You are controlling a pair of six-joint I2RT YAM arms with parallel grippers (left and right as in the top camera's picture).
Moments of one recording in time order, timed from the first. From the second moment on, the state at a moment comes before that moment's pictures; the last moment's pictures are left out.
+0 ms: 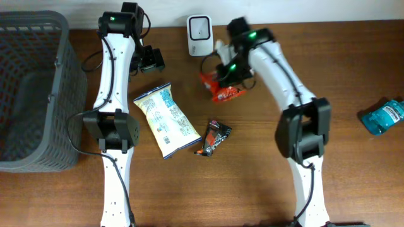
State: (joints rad) left arm -0.11 2.65 2.86 -1.69 0.03 -0.39; right arm 0.28 2.39 2.26 -1.26 -0.40 -0.08
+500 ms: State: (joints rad) left arm -0.11 2.65 2.86 -1.69 0.03 -0.39; right arm 0.06 2.39 2.31 -1.42 -1.44 -0.16
